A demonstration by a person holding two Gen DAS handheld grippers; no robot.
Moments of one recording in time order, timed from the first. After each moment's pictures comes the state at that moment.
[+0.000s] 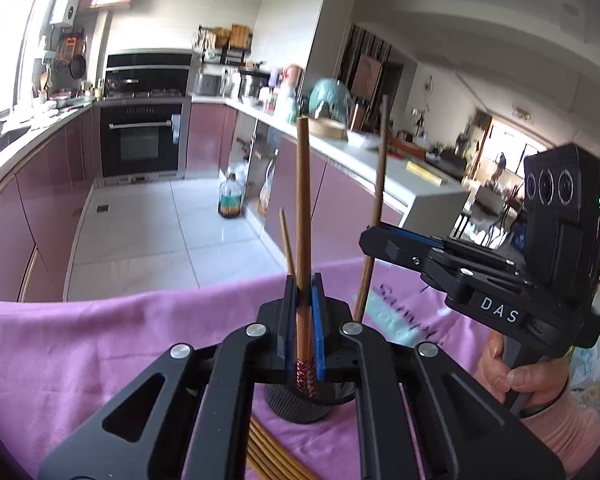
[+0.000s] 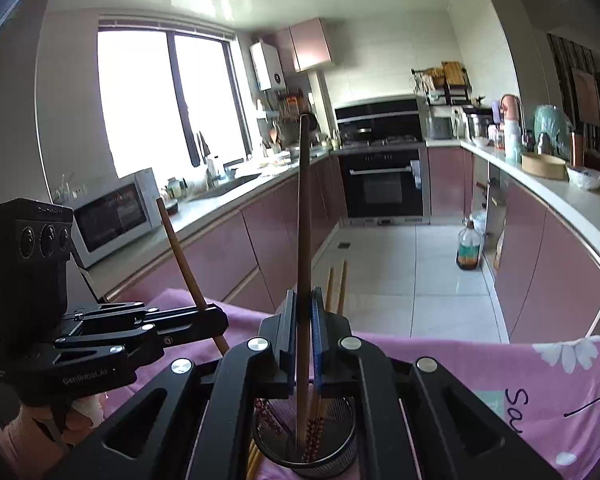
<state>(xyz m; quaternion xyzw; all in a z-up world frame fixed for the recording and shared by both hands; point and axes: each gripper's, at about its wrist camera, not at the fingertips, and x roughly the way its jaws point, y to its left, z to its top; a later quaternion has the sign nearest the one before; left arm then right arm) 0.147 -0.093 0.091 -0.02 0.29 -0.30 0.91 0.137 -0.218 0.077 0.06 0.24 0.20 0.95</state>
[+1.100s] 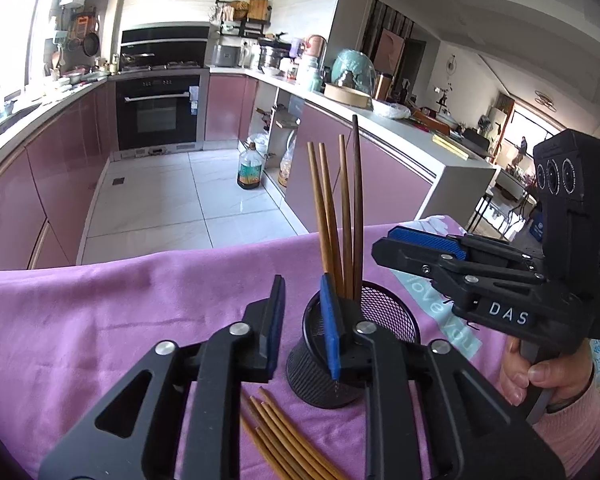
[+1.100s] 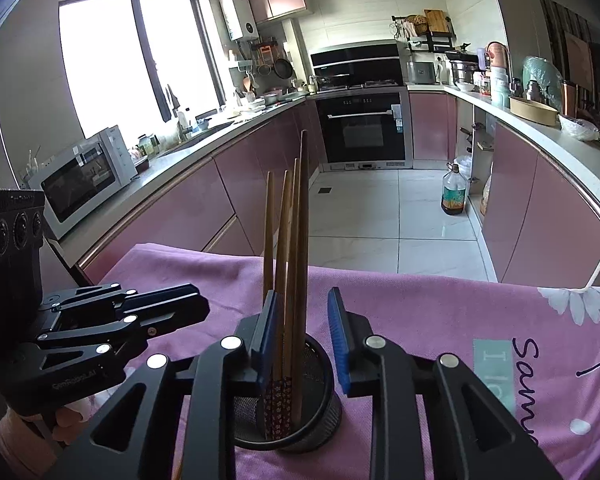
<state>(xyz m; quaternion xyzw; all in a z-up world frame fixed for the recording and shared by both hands) 0.180 -0.081 0.032 -0.01 0.32 -0.26 0.91 0.155 -0.212 0.041 0.07 0.32 0.17 0.93</state>
